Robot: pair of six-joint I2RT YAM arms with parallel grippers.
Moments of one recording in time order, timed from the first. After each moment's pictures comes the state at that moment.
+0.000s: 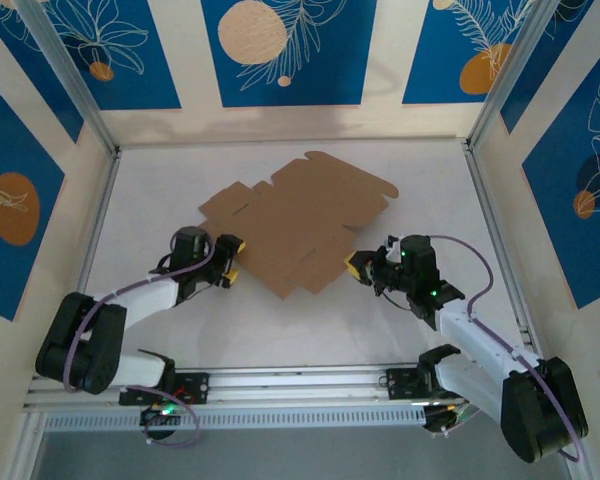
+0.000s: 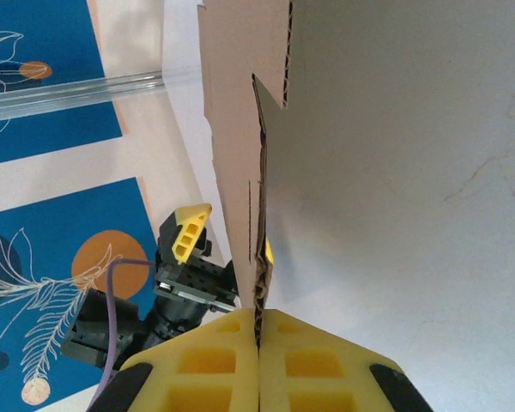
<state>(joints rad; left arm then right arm) -0.32 1.36 0.49 0.17 0.33 -1.48 0.36 0.94 0.39 0.06 -0.53 1.40</state>
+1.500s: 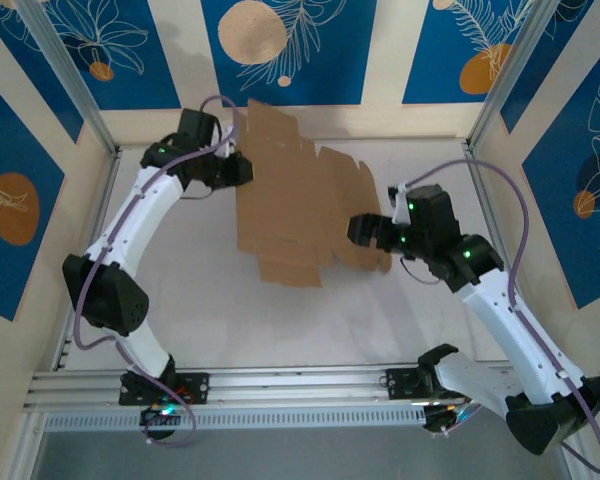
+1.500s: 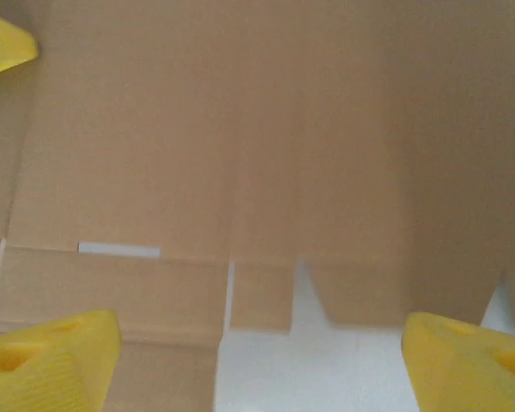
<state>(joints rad) -0.33 1.71 1.84 -0.91 0.35 -0.33 0.44 1.00 1.14 -0.73 -0.18 0.48</state>
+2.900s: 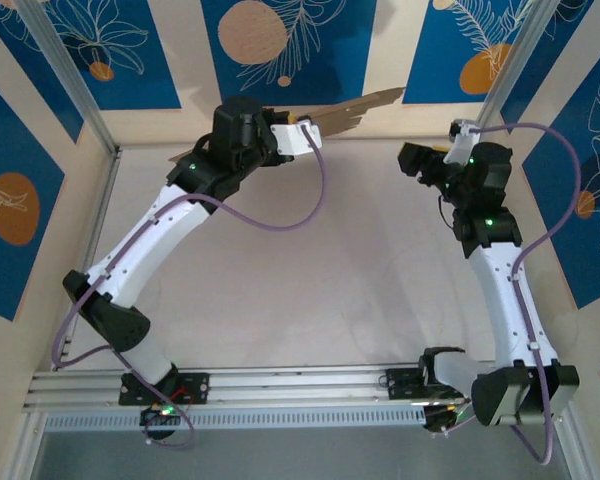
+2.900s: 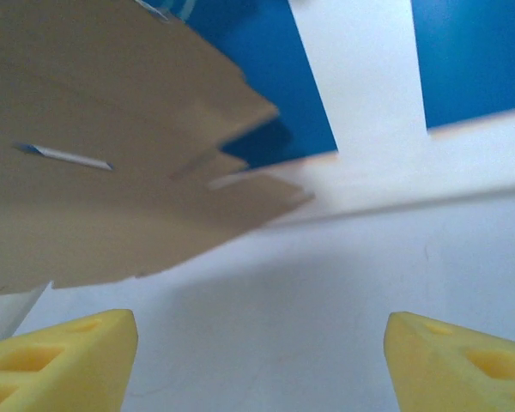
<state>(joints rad) -0.69 1.65 1.93 -0.52 -0.15 1.07 0.00 1.12 1.15 -0.27 -0.29 0.36</state>
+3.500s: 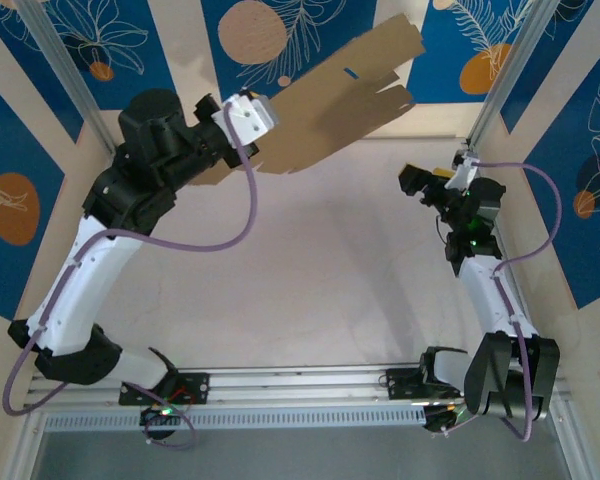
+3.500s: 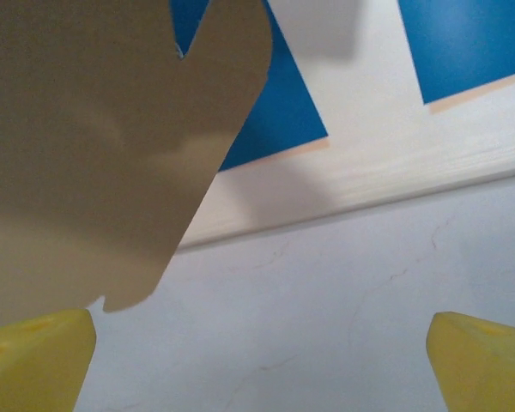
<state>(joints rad) -0.67 1.41 2.01 -0.63 0.05 0.70 -0.13 1.16 0.78 0.28 -0.46 0.43</state>
